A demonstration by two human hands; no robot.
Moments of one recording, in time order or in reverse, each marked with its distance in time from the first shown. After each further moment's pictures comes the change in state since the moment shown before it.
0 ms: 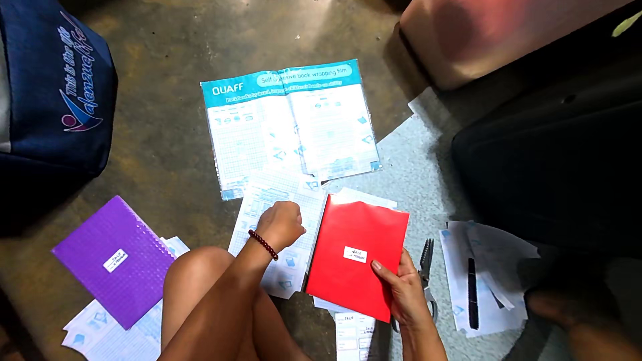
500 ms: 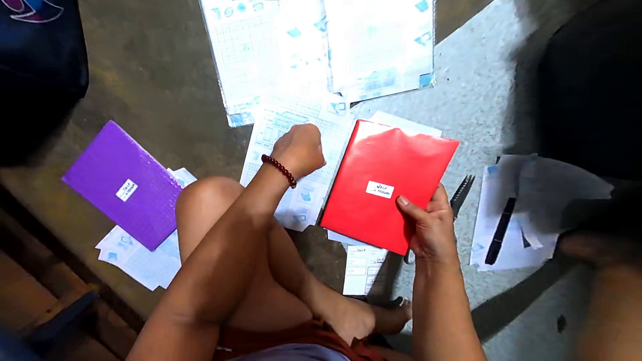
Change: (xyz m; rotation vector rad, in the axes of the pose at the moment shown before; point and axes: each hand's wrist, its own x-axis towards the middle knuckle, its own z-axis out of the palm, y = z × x) left_hand 0.008 -0.006 0.006 -0.013 0.070 0.028; right_hand 0.001 0.000 -0.006 -0.127 -0.012 0.018
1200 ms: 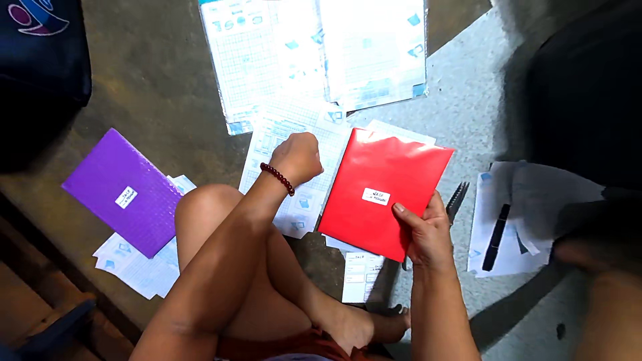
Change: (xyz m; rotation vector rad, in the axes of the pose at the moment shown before) left_hand 0.001 0.000 -0.001 -0.001 -0.001 -0.003; right_hand 0.001 0.000 0.002 0.011 0.000 -0.023
